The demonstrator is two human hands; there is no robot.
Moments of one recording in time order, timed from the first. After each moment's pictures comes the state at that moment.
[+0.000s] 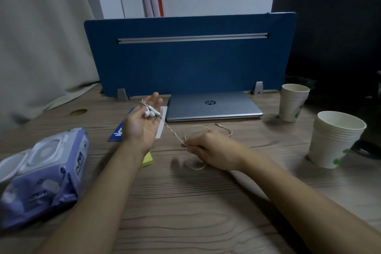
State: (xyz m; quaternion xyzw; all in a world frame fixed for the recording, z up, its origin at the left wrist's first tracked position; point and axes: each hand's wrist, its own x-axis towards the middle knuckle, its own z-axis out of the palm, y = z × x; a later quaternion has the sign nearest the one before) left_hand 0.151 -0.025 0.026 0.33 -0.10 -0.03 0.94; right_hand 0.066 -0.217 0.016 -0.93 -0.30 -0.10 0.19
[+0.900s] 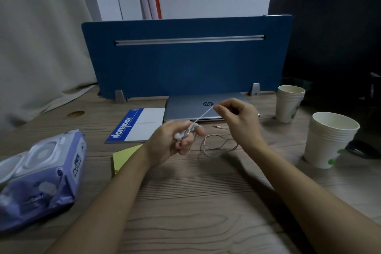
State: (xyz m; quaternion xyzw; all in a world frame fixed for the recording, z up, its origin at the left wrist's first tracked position) left_hand 0.116 -0.053 0.019 0.61 -0.34 -0.25 0.67; right_hand 0.086 -0.260 0.022 -0.76 -0.06 -0.37 0.53
